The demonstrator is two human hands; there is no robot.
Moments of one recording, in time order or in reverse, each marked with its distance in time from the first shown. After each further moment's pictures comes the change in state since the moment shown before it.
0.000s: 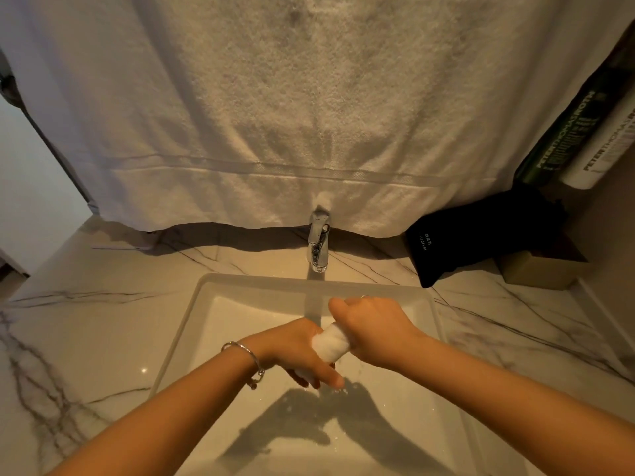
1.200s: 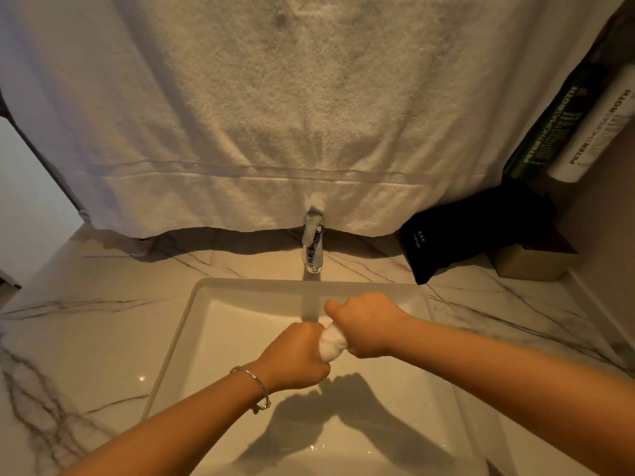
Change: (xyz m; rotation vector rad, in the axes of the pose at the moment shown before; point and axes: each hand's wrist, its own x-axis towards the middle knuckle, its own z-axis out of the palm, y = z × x) left_hand 0.014 -0.014 0.022 0.385 0.410 0.158; right_hand 0.009 0.003 -0.006 -0.120 -0.213 -0.028
